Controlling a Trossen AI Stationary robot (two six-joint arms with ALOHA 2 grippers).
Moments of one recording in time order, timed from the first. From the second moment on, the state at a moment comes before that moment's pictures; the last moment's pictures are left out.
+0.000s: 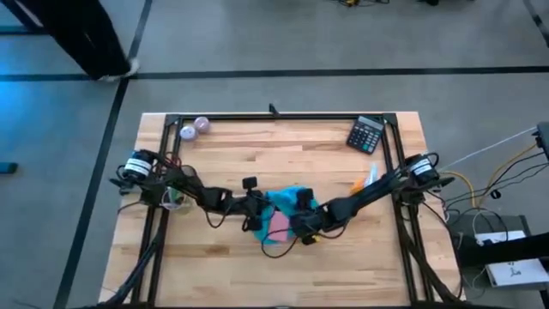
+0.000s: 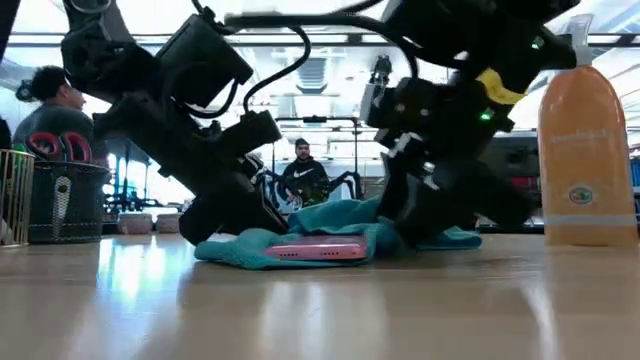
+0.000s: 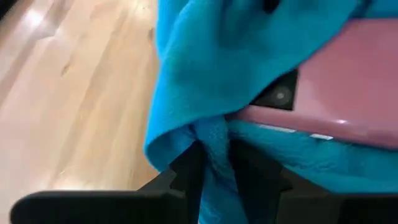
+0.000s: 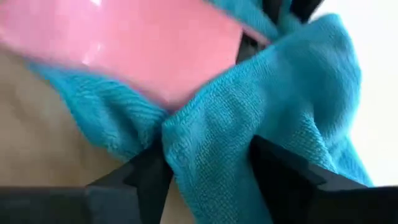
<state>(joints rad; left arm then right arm) -0.21 1.82 0.68 0.39 -0.39 -0.04 0.32 1.90 1.05 -0.18 0.41 -0.01</state>
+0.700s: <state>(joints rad) -0.21 1.82 0.68 0.35 -0.36 0.02 0.36 1.94 1.20 -0.27 0.41 -0.28</state>
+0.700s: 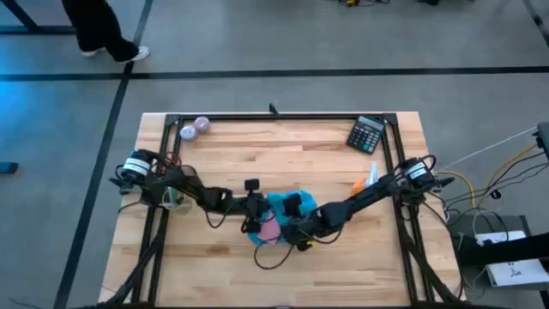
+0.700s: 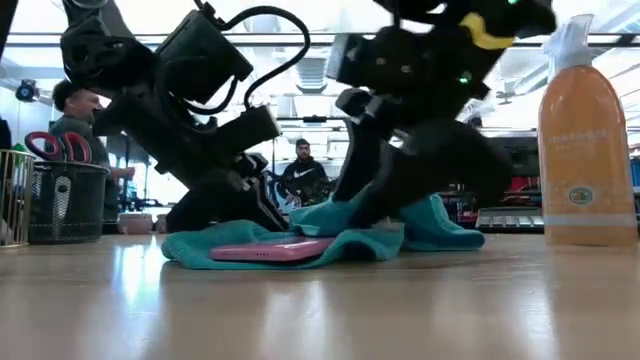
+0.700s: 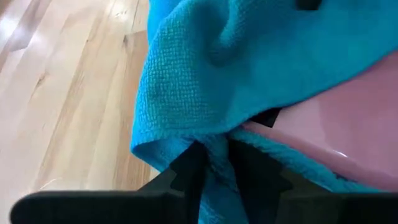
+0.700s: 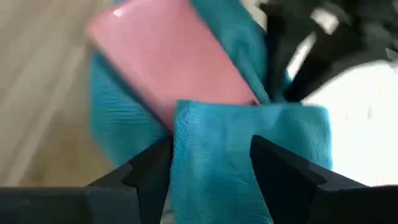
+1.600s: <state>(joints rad) -0.21 1.83 0.68 0.35 -0.35 0.03 0.24 1.98 1.35 -0.33 0.33 -0.33</state>
